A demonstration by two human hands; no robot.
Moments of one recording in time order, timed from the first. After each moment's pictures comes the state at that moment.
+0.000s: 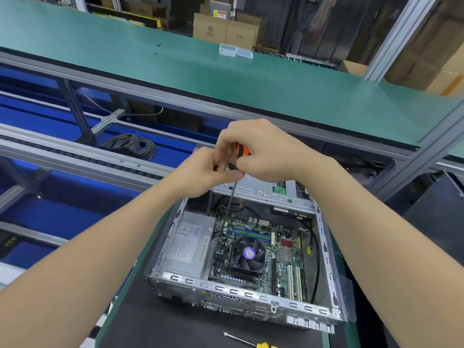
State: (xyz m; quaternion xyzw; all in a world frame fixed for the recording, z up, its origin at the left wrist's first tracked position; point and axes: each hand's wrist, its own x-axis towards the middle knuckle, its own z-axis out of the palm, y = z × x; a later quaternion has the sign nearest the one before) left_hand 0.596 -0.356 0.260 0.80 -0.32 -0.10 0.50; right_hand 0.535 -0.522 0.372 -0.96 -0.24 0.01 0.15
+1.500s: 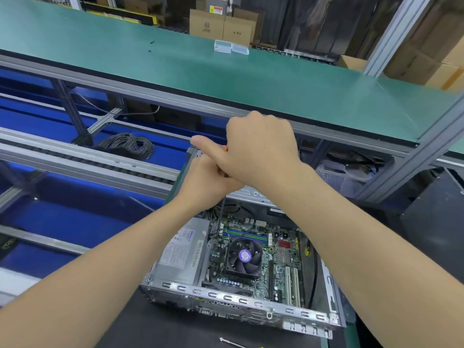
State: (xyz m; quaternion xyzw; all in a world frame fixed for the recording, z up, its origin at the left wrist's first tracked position) left_hand 0.582 -0.395 0.245 0.83 -0.24 0.03 0.51; right_hand 0.530 -0.495 0.359 -0.98 -0.03 -0.19 -0.06
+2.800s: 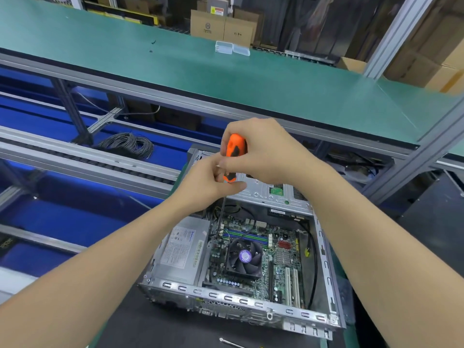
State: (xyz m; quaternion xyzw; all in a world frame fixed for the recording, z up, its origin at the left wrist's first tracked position) left_hand 0.585 -0.380 0.236 0.78 -0.28 -0.05 0.56; right_hand 0.537 -0.527 0.364 -0.97 -0.14 -0.04 0.18
